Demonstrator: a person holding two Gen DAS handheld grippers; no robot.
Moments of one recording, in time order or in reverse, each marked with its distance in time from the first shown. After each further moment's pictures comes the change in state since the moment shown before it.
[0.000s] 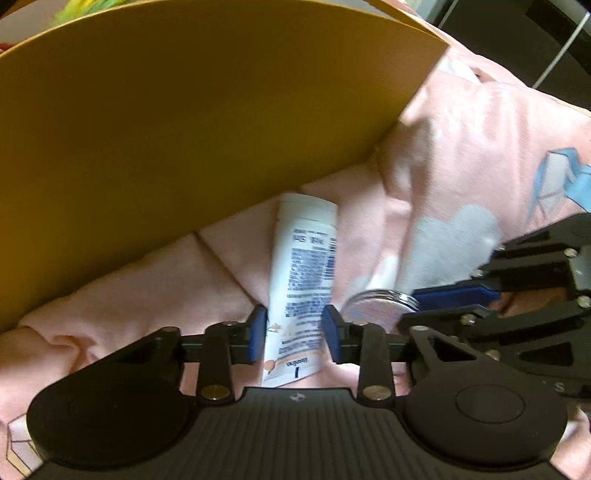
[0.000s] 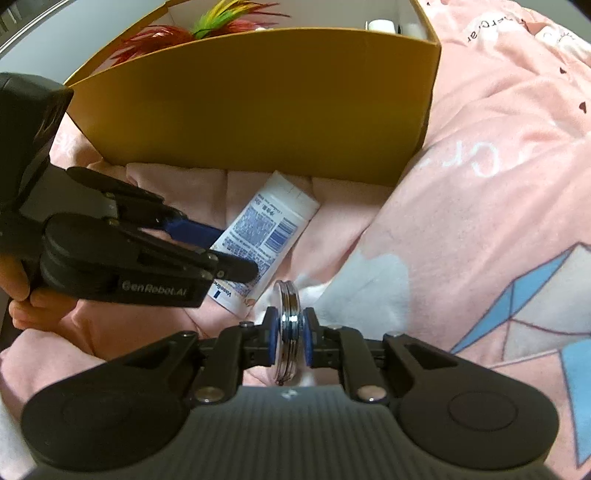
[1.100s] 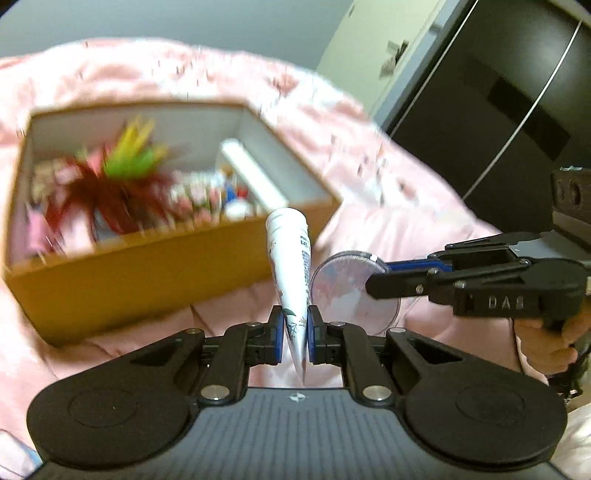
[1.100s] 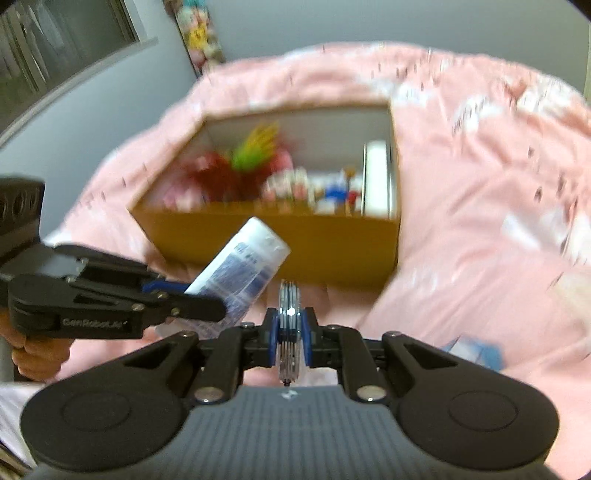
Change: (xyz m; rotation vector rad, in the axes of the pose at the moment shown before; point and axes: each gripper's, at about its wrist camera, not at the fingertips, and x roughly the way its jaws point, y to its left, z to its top) left arm -0.143 -0.011 -0.004 -0.067 -0.311 -0.119; right arm -0.106 0.001 0.038 0.021 -0.274 0.068
